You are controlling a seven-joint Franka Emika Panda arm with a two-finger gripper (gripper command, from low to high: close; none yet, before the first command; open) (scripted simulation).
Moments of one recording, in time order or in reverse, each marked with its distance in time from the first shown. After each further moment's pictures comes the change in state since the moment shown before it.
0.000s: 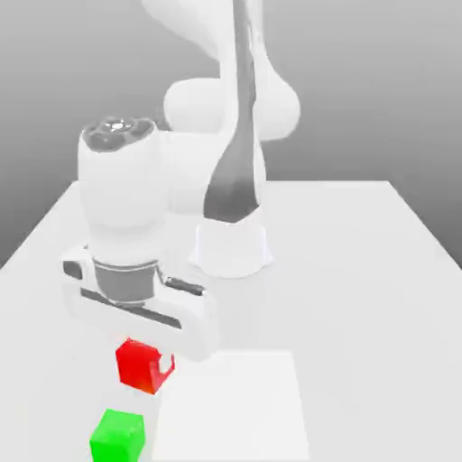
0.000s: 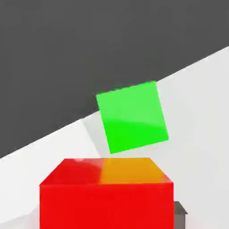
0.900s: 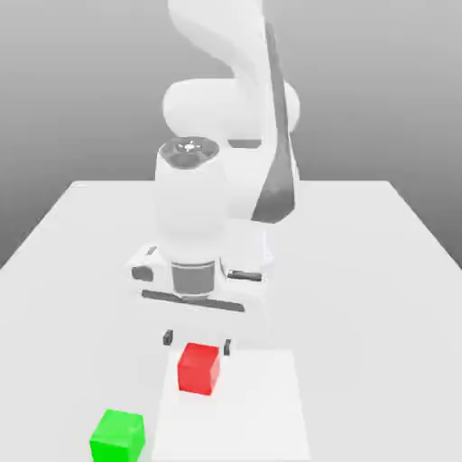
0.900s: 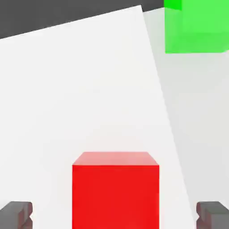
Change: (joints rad) arm 0.104 0.016 0.050 -0.356 0.004 0.372 -0.155
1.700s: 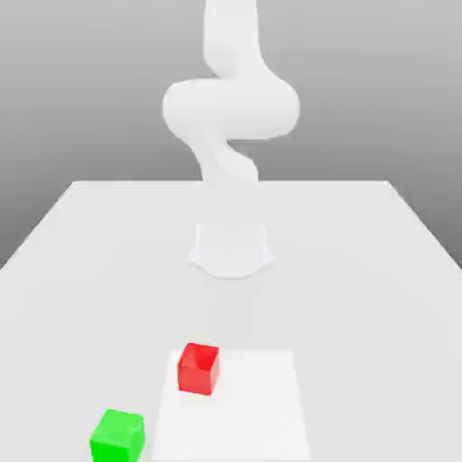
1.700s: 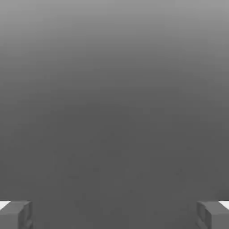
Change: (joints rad) arm 0.081 -0.891 0.026 0.437 -0.025 -0.609 -0.071
